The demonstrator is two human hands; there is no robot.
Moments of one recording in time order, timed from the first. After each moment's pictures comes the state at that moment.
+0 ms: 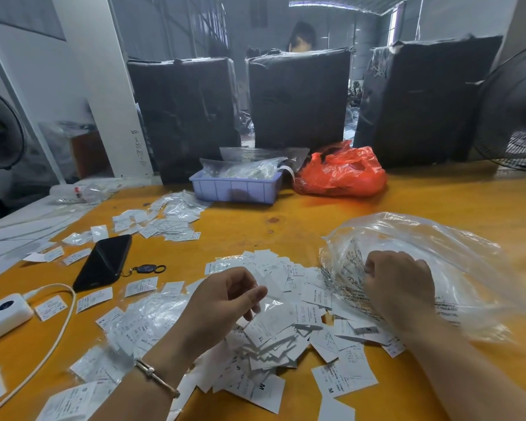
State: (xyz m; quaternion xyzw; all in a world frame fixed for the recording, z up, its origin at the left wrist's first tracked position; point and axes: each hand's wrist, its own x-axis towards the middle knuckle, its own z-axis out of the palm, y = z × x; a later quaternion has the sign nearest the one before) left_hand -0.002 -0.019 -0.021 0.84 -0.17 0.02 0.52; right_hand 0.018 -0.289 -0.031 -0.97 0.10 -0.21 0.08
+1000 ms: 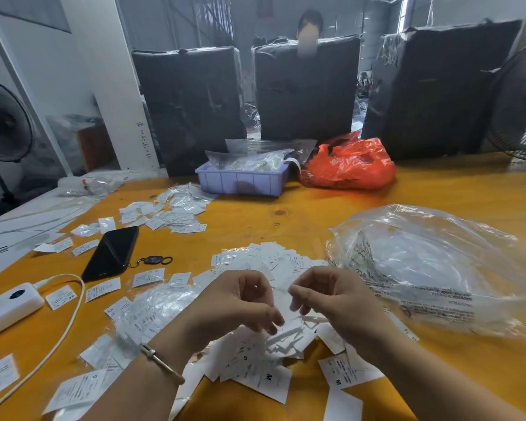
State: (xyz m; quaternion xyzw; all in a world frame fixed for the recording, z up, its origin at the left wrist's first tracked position) left_hand -0.007 -0.018 -0.011 0.80 -0.16 -0.15 0.56; right_hand -0.022 -0.219 -0.026 -0.78 -0.15 -0.02 0.61
